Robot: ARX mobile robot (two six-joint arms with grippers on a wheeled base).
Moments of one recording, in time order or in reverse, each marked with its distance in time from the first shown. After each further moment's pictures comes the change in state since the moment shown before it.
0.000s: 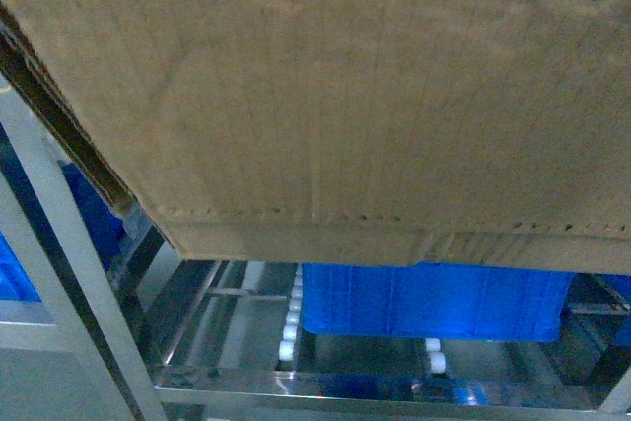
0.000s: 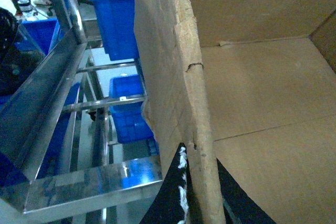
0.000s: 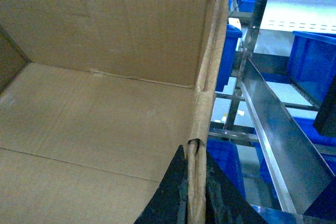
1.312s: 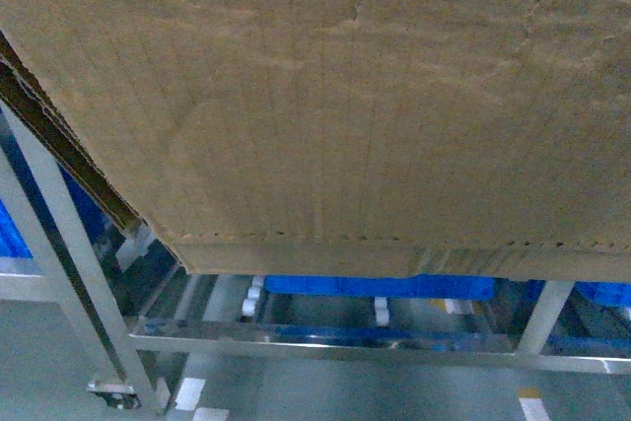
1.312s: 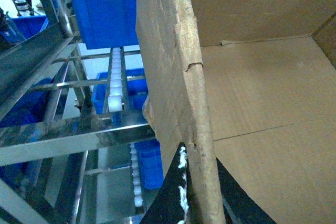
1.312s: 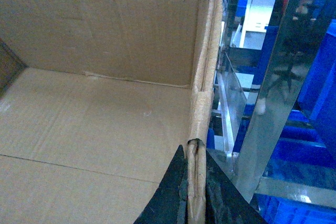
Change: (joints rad) left arm -0.006 -0.008 -0.096 0.113 -0.025 -0.009; right arm 0.001 0.006 -0.068 0.108 0.021 0.004
